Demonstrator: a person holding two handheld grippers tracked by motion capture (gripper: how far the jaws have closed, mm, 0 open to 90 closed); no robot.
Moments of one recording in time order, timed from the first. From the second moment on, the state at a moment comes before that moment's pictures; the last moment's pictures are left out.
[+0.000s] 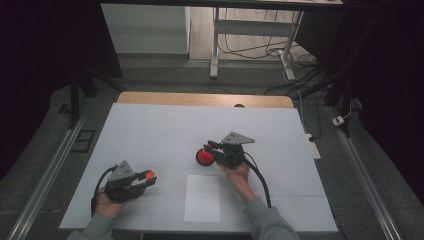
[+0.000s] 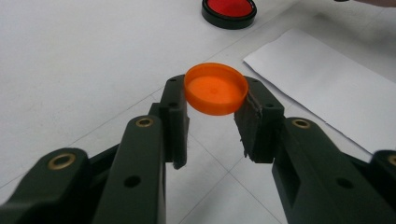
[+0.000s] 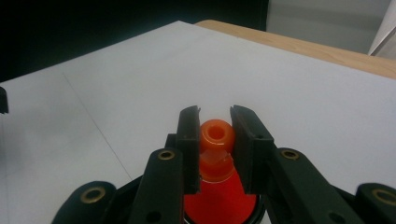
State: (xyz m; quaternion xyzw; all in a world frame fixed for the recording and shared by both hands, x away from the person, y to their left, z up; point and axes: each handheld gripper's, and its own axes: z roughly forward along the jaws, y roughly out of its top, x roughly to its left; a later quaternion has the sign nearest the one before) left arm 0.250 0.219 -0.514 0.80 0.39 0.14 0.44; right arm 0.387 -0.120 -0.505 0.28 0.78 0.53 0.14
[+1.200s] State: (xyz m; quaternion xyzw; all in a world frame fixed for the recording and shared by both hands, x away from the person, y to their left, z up) left arm 0.250 0.222 -0.513 0.80 0.39 0.15 0.44; right arm 0.353 -0.159 -0.477 0.28 0.77 0.55 0.14
